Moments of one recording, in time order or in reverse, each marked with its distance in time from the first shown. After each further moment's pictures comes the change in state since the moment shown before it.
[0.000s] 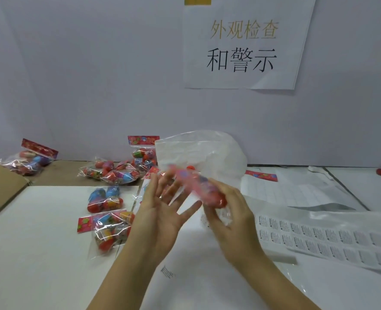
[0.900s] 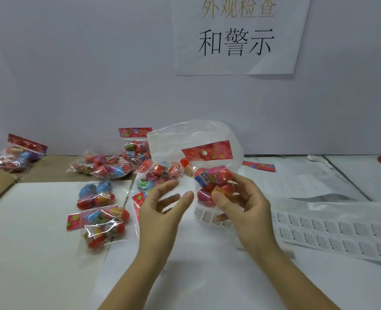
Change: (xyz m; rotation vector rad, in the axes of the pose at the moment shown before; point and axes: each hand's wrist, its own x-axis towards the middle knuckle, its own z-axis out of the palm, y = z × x) left_hand 0.000 -0.032 -0.005 0.744 0.196 0.313; right_hand 0.006 0.011 -0.022 0.464 0.090 0.452
